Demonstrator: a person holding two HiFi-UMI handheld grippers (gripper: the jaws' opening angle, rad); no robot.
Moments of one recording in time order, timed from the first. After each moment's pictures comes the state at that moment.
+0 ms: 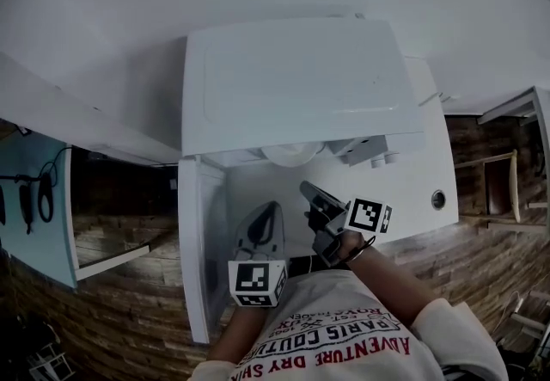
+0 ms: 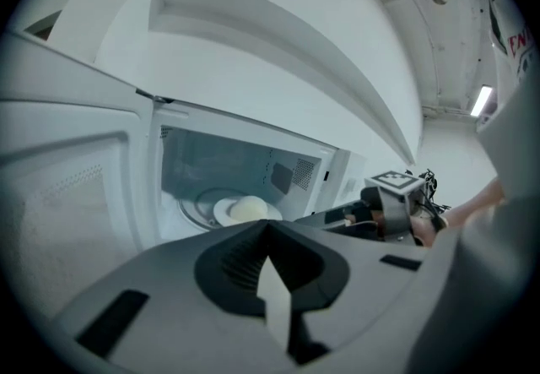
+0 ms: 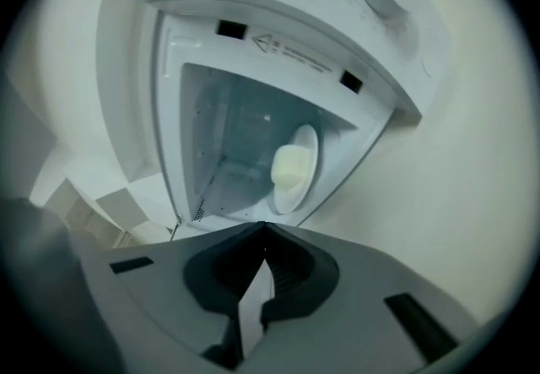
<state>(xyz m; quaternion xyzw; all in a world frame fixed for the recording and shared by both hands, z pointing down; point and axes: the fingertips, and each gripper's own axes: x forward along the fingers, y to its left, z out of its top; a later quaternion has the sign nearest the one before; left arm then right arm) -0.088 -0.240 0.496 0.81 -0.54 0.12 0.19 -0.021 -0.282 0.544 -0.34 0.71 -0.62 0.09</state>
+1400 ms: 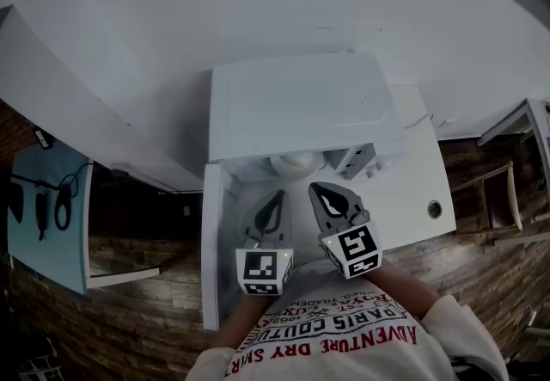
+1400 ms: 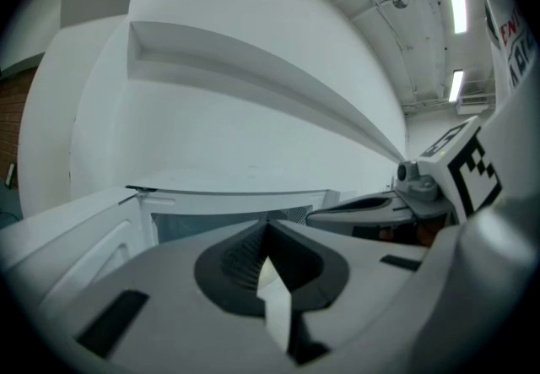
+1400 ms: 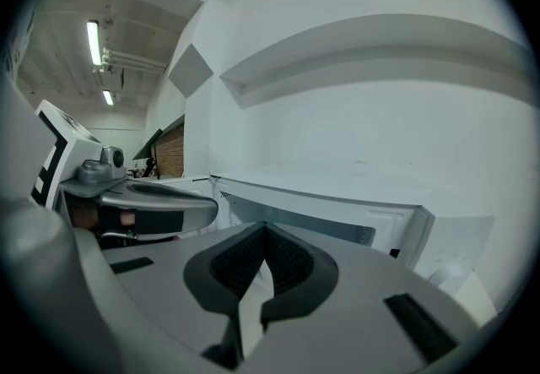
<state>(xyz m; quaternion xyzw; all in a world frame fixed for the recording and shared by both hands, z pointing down) -0.090 -0.249 0.410 0.84 -0.54 0.08 0.08 -0.031 -0.263 0.410 -0.44 0.89 -0.05 -0.13</state>
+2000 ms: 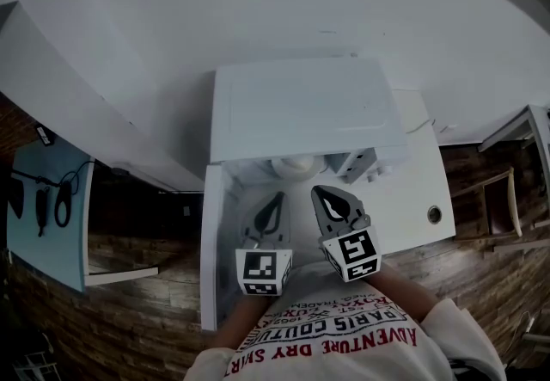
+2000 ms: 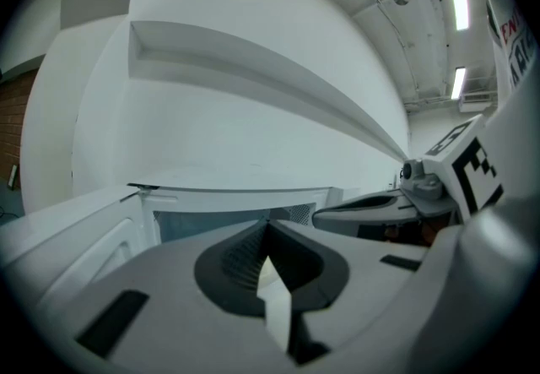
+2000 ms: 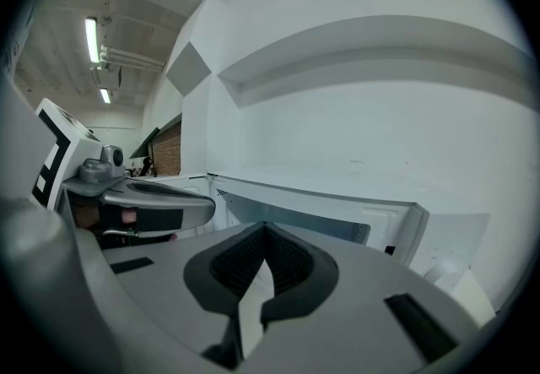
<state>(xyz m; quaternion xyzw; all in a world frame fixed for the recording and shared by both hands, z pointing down) -0.091 -0.251 0.414 0.83 -0.54 0.08 0.08 -0.026 -0.263 0.413 -0.45 0.88 -0.05 -0.14</state>
